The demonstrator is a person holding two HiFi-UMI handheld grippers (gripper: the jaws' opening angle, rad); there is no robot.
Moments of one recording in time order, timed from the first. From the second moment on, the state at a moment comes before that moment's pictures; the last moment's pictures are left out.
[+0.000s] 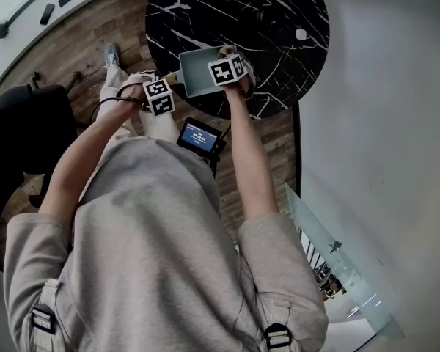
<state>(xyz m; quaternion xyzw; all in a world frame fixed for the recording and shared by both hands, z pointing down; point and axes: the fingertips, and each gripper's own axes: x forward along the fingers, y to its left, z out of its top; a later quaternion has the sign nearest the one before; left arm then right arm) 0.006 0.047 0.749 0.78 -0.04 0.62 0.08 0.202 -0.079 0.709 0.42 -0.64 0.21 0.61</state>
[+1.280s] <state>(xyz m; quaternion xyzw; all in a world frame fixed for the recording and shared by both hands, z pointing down) 0.016 0.010 0.448 0.93 -0.29 0.22 0.03 0.149 0.044 0.430 0.57 -0.81 0.10 0.08</state>
